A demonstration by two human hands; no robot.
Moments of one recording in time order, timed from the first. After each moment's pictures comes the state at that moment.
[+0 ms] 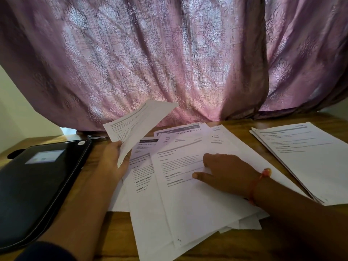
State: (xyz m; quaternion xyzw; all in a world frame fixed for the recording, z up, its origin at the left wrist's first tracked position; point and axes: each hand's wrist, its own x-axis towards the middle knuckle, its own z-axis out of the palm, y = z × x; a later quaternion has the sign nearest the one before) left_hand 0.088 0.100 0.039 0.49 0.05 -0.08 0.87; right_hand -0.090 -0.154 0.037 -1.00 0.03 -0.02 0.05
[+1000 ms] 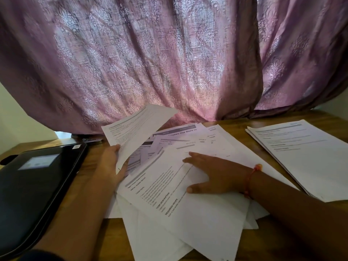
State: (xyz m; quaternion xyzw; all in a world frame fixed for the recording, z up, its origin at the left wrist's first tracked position) left_hand 0.065 0.092 0.048 0.54 0.08 -0.09 0.83; right_hand -0.079 -0.165 0.032 -0.98 -0.07 0.07 0.16
